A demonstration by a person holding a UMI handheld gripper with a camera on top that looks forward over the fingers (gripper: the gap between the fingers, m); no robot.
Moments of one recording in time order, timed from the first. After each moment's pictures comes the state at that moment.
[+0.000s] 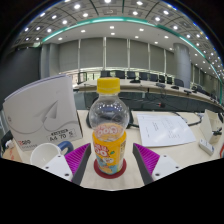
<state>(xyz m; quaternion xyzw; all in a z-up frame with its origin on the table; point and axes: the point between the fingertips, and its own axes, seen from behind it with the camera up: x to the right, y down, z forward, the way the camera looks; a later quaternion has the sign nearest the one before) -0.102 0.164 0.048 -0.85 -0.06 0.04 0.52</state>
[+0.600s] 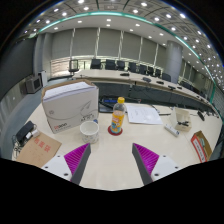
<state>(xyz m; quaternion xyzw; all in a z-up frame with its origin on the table) -0.133 -0.106 0.196 -0.89 -0.03 -0.04 0.45</state>
